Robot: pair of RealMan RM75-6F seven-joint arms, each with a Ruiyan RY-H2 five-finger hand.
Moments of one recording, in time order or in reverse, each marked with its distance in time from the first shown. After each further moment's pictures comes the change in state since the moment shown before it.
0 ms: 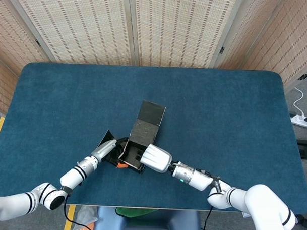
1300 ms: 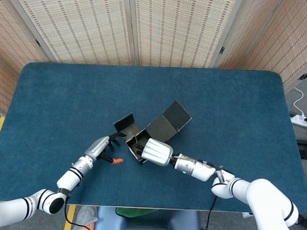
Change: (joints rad) left arm 0.070 0.010 -0.050 -0.074 -0.141 0.075 0.223; right arm 0.064 0.050 -0.004 0.061 -0.053 0.005 0.068
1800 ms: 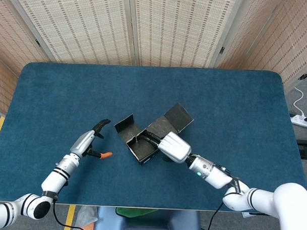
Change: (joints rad) left arm 0.078 0.158 -0.033 -0.166 -0.009 0.102 0.034; right arm -0.152 0.197 0.029 -0.365 0.205 0.030 0.069
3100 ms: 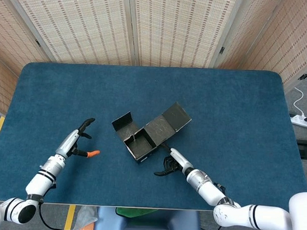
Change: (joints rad) left arm 0.078 0.098 -0.010 -0.037 0.032 -0.012 -0.164; right arm -0.101 0.010 0.166 -0.352 0.677 -0.415 0.494
